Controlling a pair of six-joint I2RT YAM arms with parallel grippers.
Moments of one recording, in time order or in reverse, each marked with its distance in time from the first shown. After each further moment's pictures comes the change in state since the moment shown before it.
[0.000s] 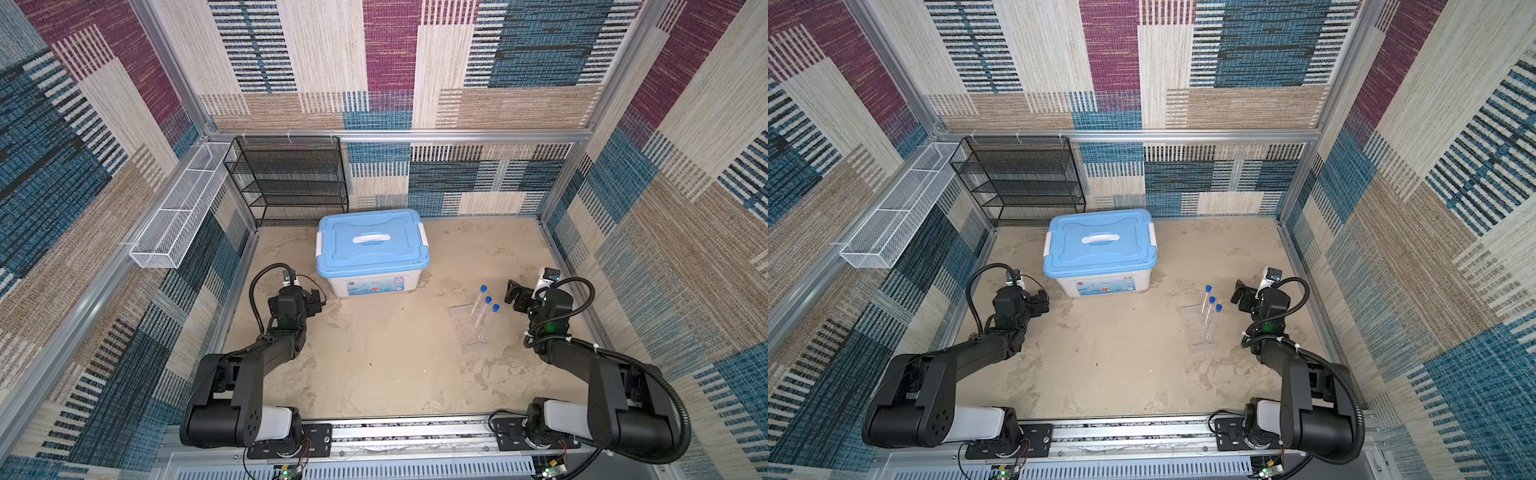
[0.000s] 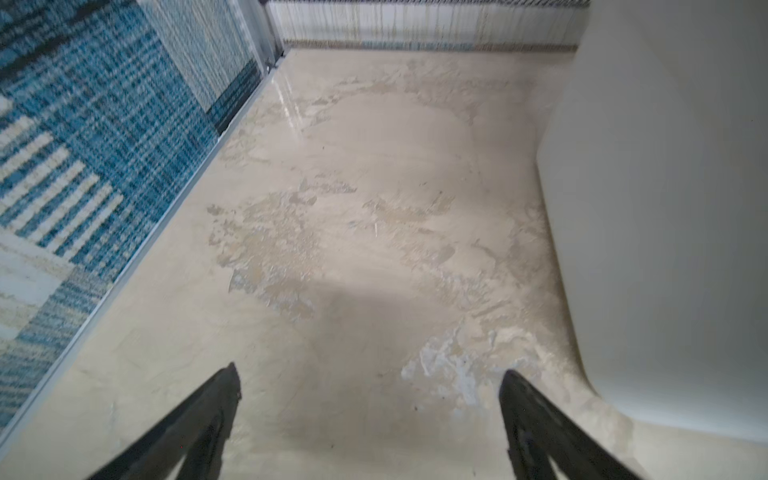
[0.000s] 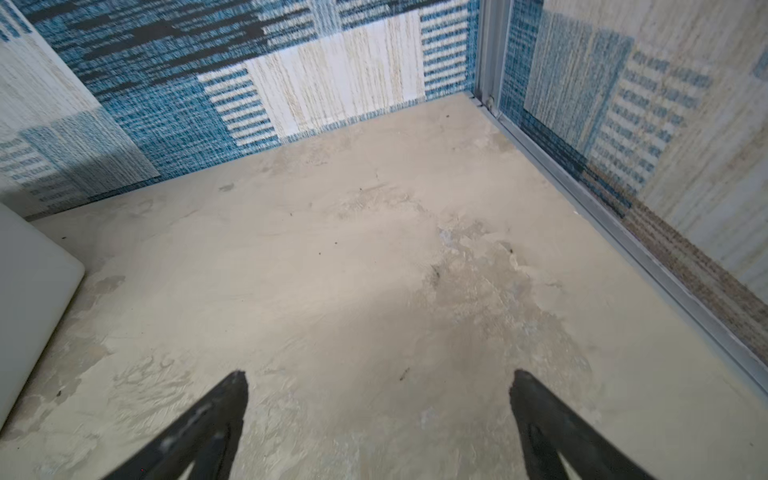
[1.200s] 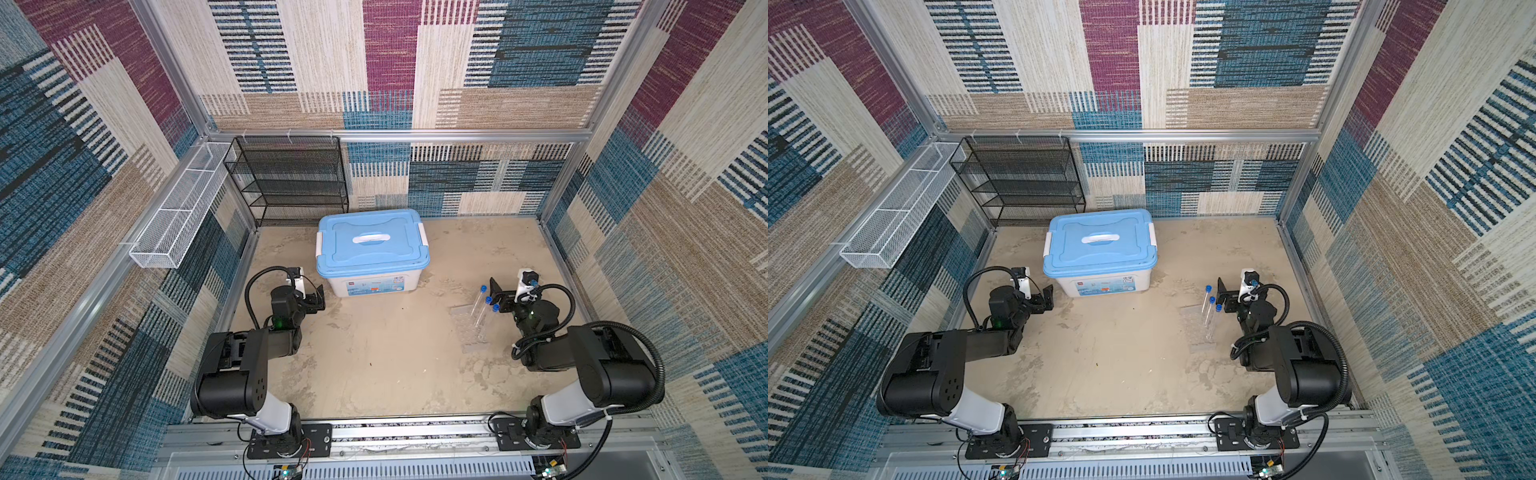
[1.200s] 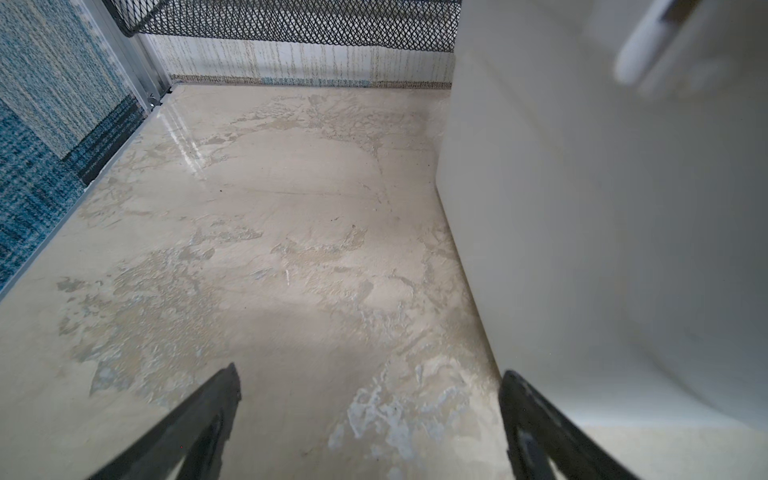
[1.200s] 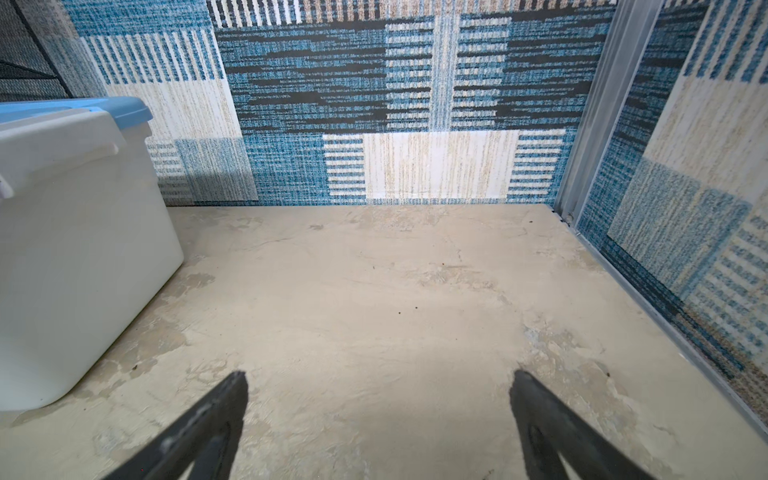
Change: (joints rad) left arm 0.081 0.141 0.009 0.200 0.331 0.053; right arm 0.123 0.230 -0.087 0.557 -0.045 -0.153
